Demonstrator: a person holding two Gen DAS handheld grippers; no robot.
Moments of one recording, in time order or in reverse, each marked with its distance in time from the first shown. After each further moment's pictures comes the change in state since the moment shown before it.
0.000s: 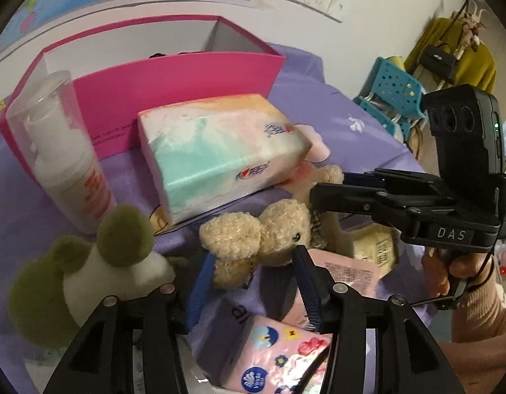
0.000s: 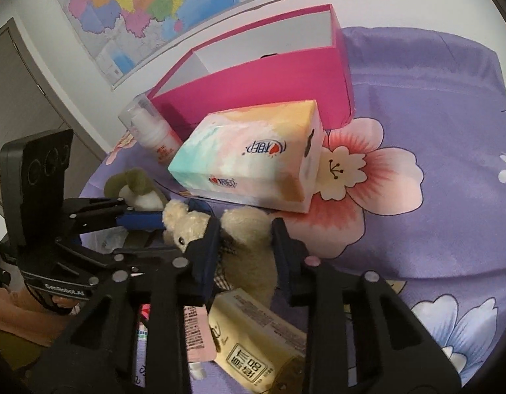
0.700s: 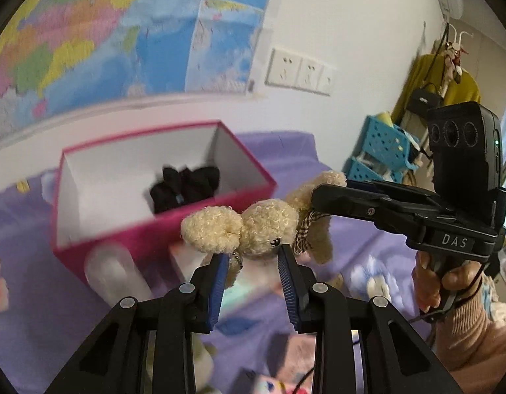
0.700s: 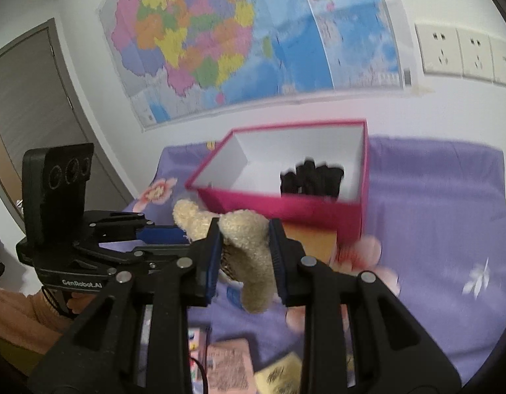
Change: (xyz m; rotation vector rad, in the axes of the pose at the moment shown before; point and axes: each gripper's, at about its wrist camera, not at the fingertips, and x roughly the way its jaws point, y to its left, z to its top) left arm -0.081 -0.002 0.075 0.047 -0.247 0.029; right arm -0.059 0.041 0.085 -0.150 -0.228 0.037
